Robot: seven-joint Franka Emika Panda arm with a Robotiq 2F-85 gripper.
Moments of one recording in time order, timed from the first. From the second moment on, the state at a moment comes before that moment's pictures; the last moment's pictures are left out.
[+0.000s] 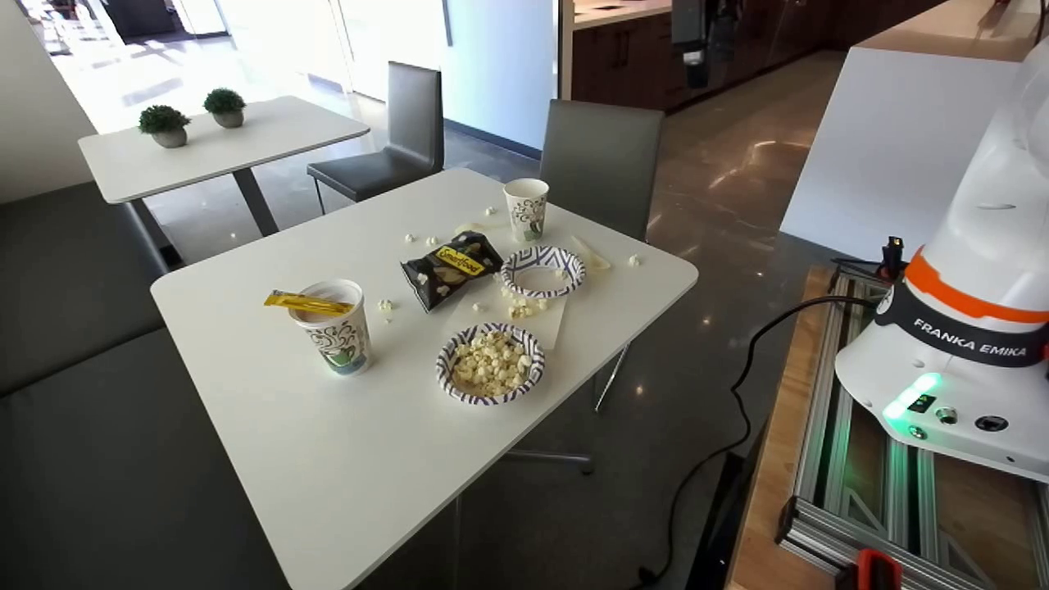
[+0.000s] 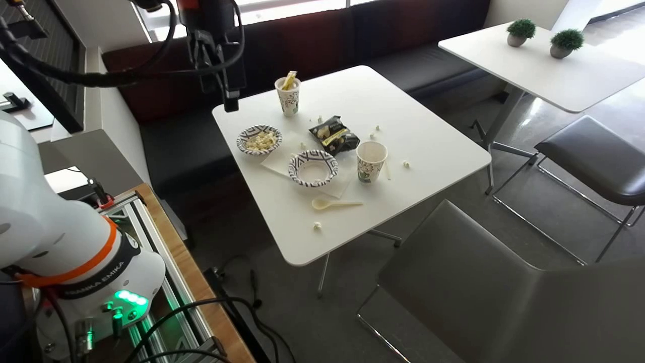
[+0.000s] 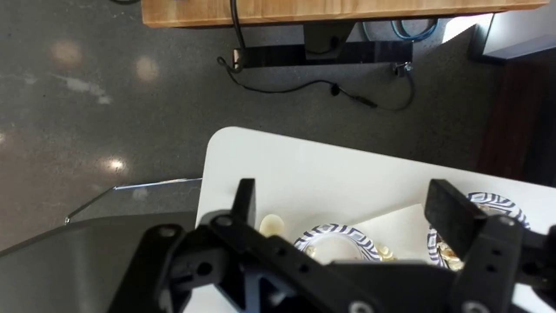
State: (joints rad) arm -0.02 -0.63 0.05 -2.50 -0.08 1.67 0.05
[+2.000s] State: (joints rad) arm -0.08 0.12 -0.06 -2.30 0.15 2.08 0.25
